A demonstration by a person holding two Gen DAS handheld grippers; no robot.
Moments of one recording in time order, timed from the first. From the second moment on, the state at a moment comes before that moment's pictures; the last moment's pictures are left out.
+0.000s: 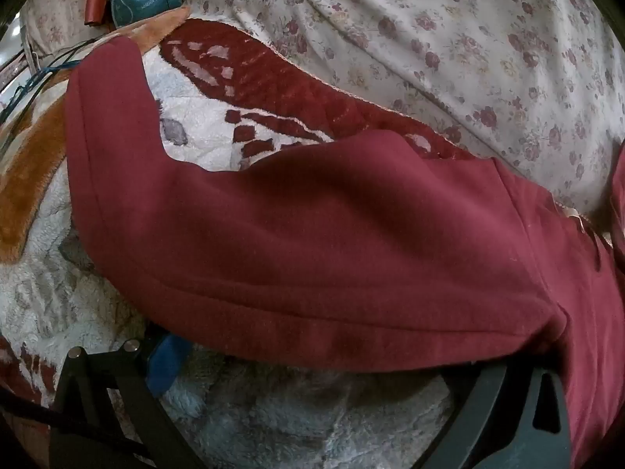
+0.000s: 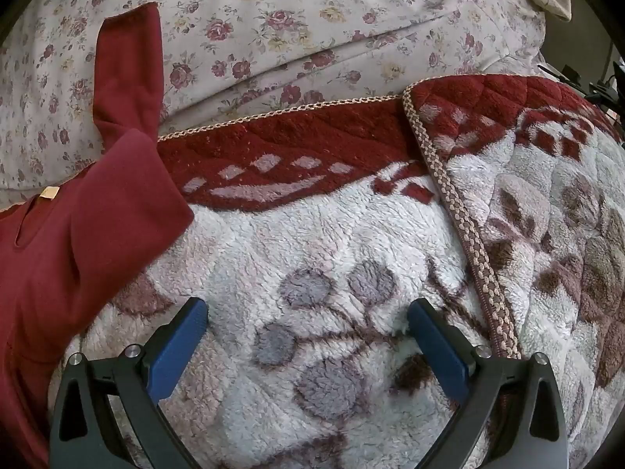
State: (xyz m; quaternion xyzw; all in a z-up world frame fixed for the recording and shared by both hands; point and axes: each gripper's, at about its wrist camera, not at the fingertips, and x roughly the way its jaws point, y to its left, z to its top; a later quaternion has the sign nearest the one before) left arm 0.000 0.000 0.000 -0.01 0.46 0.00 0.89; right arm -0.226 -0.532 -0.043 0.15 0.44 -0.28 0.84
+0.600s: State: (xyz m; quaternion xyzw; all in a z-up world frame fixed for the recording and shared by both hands) left arm 0.000 0.001 0.001 -0.01 0.46 0.00 0.89; right arm -0.226 -0.532 -0.043 0.15 0.44 -0.28 0.84
